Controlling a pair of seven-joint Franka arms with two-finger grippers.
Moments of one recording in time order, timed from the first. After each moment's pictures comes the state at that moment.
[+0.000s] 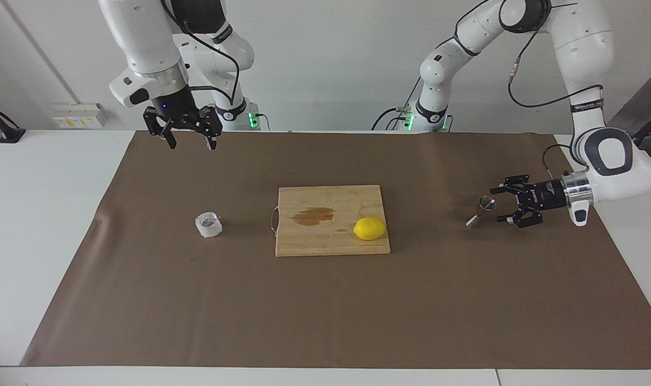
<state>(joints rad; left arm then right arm) 0.76 0.45 -0.47 -1.79 -0.68 1.63 -0.86 0.08 -0.10 0.04 -1.74 0.01 1.68 0.16</state>
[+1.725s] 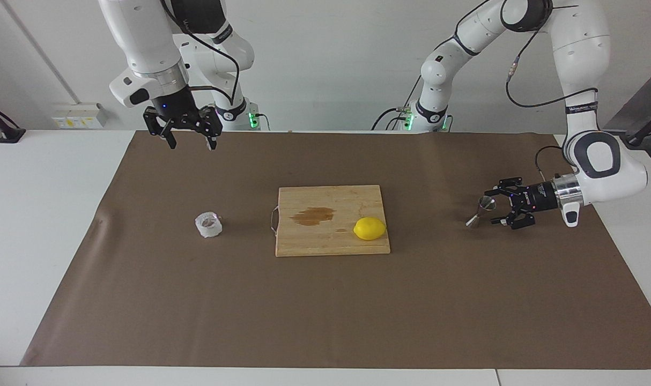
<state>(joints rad) 0.80 0.45 -0.53 -1.85 -0.65 1.70 -0.86 0.08 -0.10 0.04 -1.74 0.01 1.68 0.16</state>
